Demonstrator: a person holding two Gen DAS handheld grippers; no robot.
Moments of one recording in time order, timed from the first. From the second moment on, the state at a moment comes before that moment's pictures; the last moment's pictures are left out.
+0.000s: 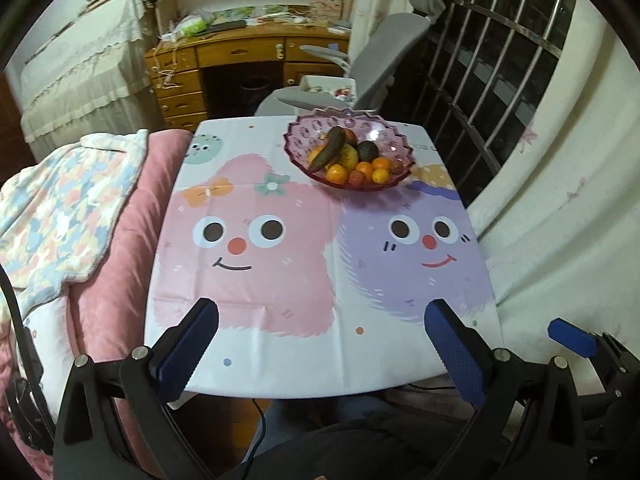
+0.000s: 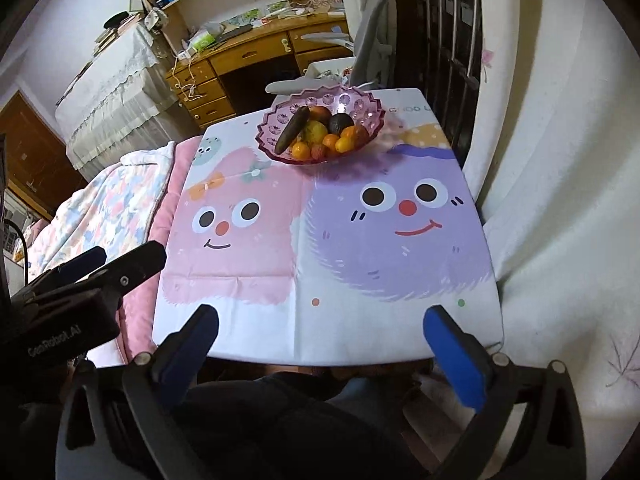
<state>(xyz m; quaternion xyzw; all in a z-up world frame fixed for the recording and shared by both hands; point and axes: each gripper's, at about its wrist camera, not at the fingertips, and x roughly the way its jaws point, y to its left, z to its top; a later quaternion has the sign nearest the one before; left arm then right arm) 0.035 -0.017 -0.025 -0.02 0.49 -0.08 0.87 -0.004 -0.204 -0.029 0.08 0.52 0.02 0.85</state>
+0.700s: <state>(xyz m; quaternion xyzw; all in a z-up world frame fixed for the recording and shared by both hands) 0.031 -0.007 -0.024 0.00 0.48 -0.01 0.88 -0.003 -0.187 -0.027 0.06 0.51 0.03 0.86</state>
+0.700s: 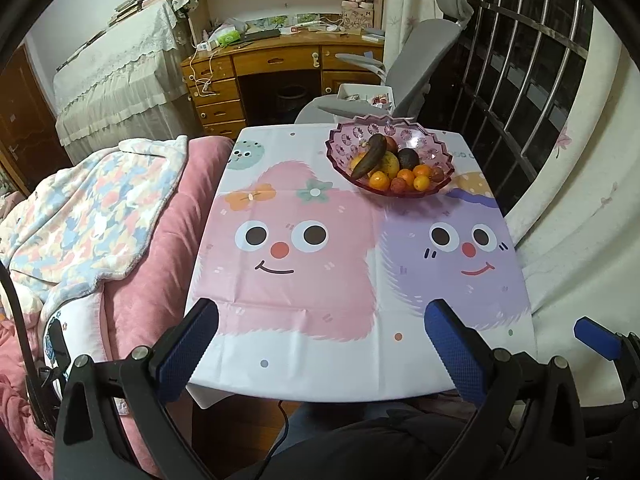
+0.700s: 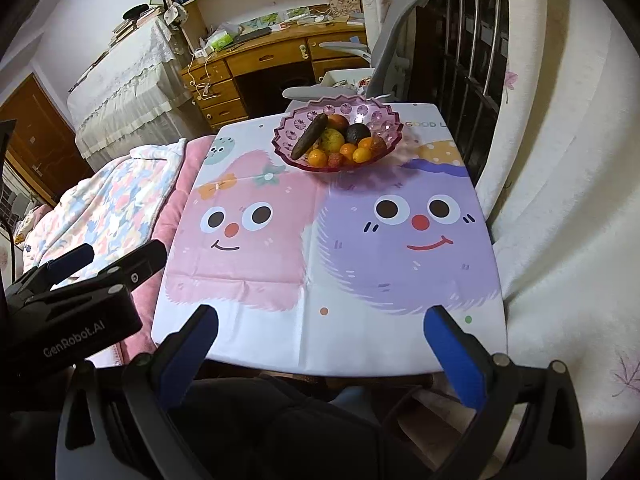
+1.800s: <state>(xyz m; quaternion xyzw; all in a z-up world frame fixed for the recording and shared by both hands) 0.035 0.001 -0.028 0.01 0.49 -0.01 0.87 -0.001 -0.182 -0.028 0.05 0.51 0.03 0.86</state>
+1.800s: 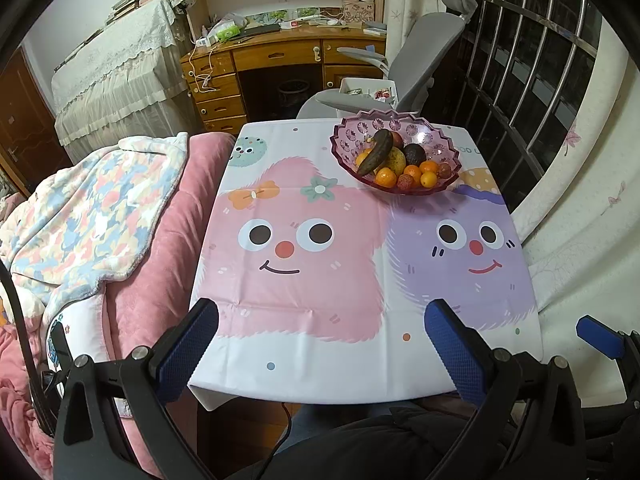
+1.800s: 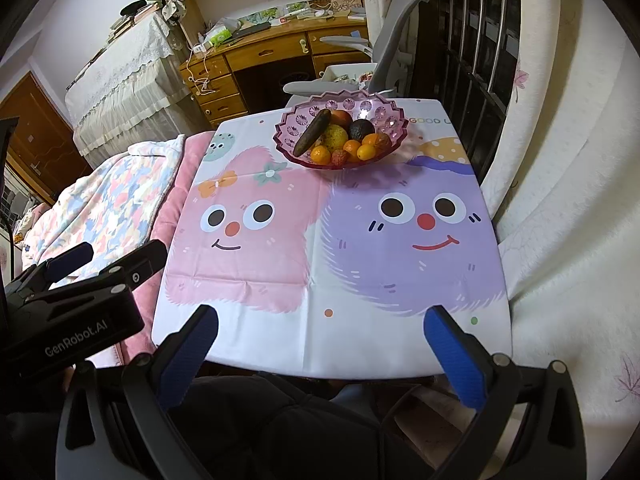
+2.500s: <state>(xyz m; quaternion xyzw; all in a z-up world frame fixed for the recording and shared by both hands) 0.040 0.005 -0.028 0.01 0.48 -0.02 0.87 0.002 -0.181 -0.027 0.06 0.51 0.03 0.86</state>
